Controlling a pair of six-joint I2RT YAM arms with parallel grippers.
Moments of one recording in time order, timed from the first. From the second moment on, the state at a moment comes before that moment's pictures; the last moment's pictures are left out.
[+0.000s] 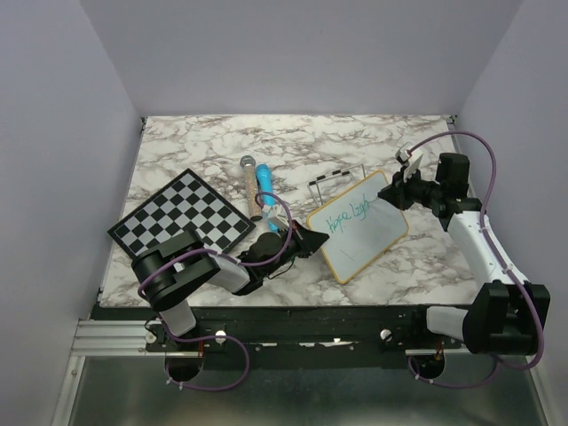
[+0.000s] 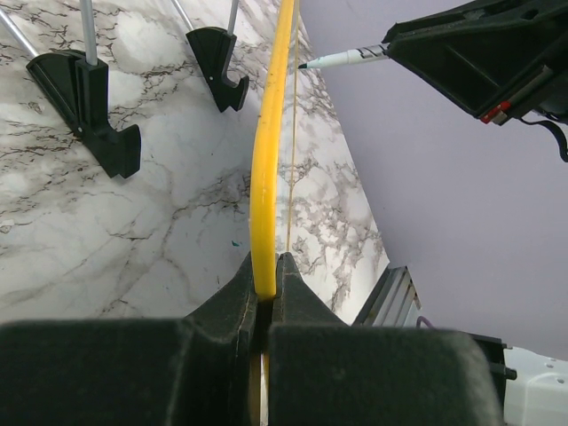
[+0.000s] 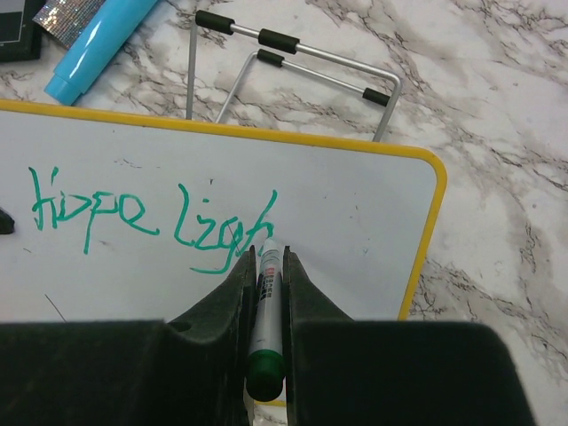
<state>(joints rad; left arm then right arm) -0.98 1.68 0.46 1.14 -0.14 -0.99 -0.05 1.23 0.88 -0.29 -0.73 -0.44</state>
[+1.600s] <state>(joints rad) -0.98 1.68 0.46 1.13 -0.14 -0.99 -0.05 1.28 0.90 -0.20 -0.70 -0.39</state>
